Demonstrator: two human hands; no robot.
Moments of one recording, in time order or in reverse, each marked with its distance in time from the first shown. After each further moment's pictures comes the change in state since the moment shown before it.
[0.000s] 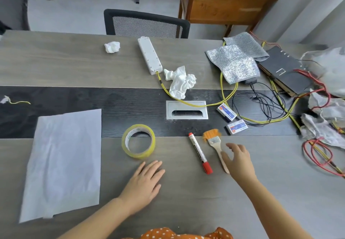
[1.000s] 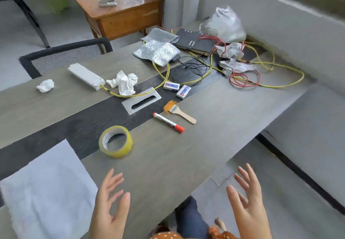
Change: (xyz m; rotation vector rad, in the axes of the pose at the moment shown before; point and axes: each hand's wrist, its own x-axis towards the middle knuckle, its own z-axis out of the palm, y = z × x) left_hand -0.133 0.026 -0.088 -0.964 0.449 0.034; right_hand -0.317 -0.031 0.066 0.912 0.644 0.213
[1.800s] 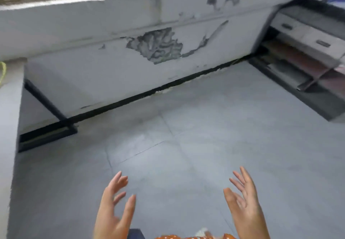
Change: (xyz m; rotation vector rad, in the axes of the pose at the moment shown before) left_hand -0.266 0.049 0.114 -0.191 -1.434 0.502; right_hand -0.470 0.105 -0.122 0.174 1.354 0.347
